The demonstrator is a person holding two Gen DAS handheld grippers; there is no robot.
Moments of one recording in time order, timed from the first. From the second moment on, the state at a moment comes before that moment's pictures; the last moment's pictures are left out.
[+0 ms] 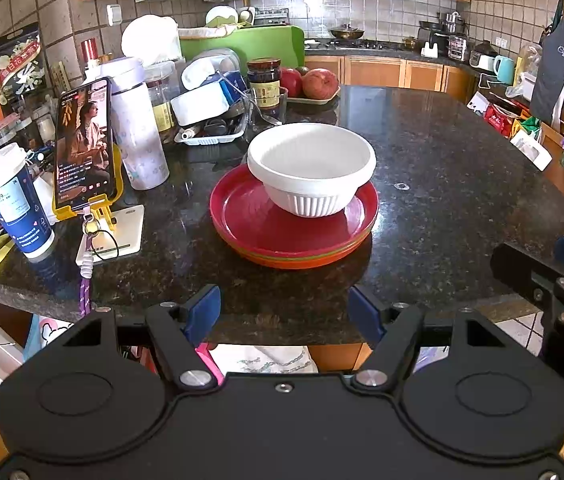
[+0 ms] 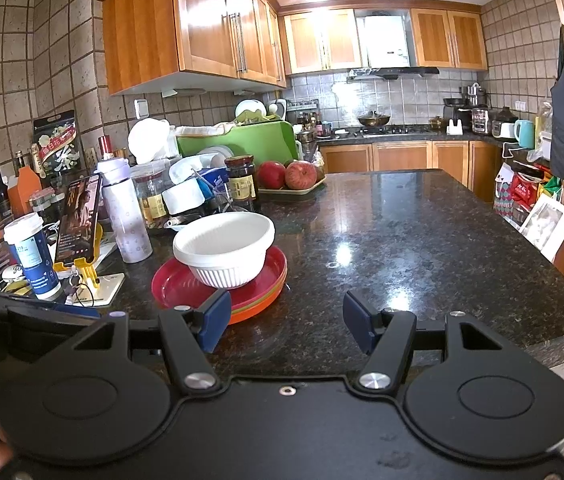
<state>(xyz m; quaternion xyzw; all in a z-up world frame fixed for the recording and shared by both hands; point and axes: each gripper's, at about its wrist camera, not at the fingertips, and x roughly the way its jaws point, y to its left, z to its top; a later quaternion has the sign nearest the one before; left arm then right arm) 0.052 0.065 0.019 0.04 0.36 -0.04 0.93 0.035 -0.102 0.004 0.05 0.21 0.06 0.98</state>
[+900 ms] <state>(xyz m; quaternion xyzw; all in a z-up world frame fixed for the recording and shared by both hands) 0.063 0.060 0.015 0.04 0.37 -0.03 0.93 0.051 -0.108 -0.001 0.06 0.22 0.06 0.97</state>
